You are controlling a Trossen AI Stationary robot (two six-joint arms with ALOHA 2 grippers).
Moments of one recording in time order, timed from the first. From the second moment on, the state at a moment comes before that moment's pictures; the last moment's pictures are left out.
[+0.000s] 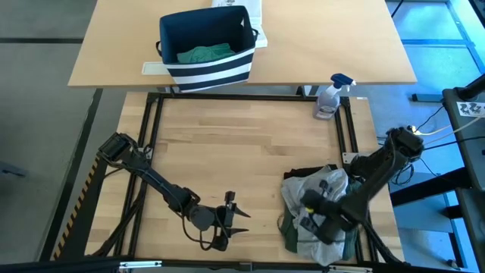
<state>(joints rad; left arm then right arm) -0.59 1.81 1.02 0.43 -0.47 -0.13 0.88 1.53 0.99 -0.91 0.57 1.35</state>
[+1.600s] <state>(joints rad) 0.14 1.05 1.02 -0.07 -0.21 0.12 -0.18 1.29 1.08 0.15 -0.07 -0.08</state>
